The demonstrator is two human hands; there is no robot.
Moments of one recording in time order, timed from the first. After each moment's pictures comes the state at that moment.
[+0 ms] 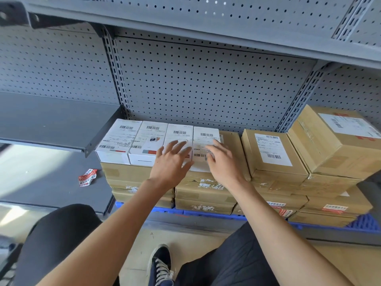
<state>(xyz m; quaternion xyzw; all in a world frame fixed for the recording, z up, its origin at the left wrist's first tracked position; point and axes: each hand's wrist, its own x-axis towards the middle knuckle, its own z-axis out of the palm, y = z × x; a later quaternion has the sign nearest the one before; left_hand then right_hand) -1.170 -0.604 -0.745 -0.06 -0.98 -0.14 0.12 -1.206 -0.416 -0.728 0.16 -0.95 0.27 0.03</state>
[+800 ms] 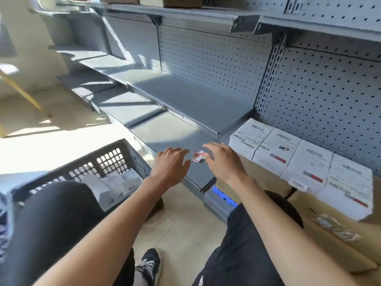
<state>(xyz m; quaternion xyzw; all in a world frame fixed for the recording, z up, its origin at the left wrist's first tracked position) -0.951 -0.818 -0.733 0.31 -0.94 -0.09 0.10 -1.087 -0.692 -0.710 0.50 -0.83 0.23 -0.03</state>
